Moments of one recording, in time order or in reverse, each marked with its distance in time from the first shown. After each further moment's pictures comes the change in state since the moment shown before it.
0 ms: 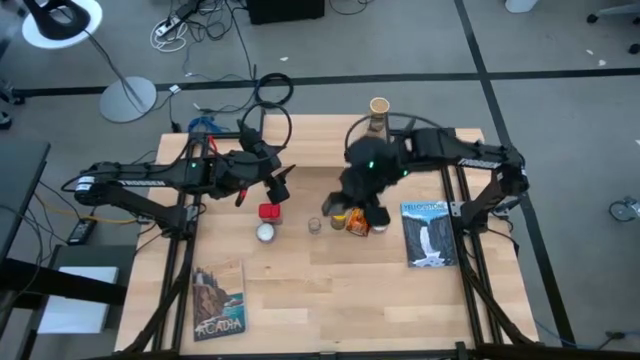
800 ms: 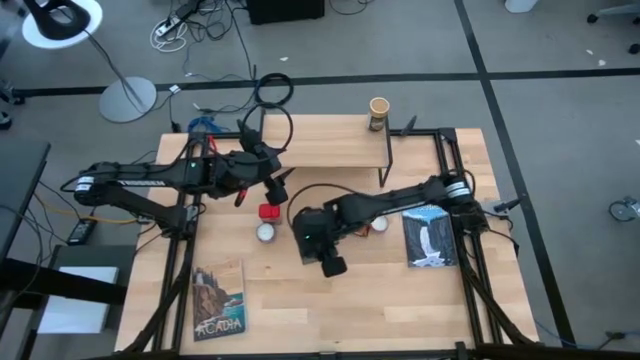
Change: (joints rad) left arm 0.000 -0.011 0.000 -0.034 0.046 -0.004; right arm 0.143 0.448 0.000 0.207 0.015 0.059
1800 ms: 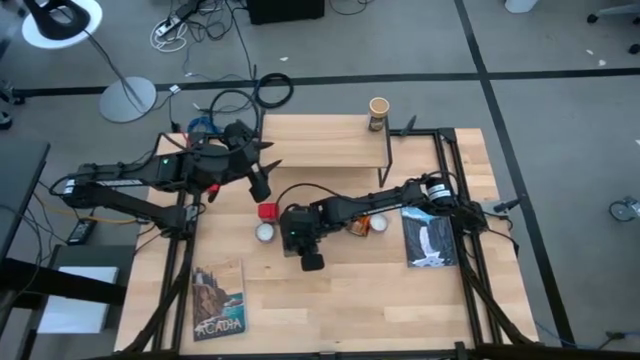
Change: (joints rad) left arm -0.007 -0.134 0.000 -0.003 0.014 -0.026; right arm -0.060 0.120 -0.028 0.206 0.029 0.081
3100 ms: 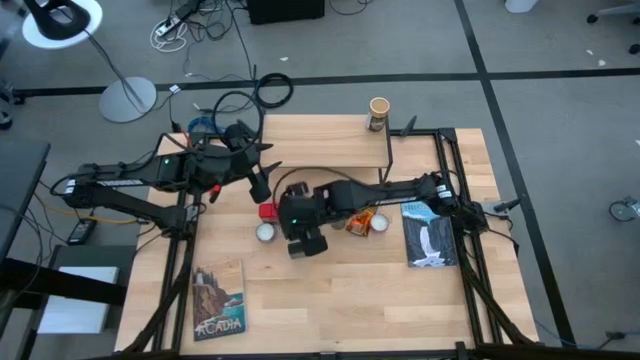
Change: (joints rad) left arm 0.000 0.001 0.000 -0.030 0.000 0.000; right arm 0.015 -0.004 0.452 -0.389 0.313 -0.273
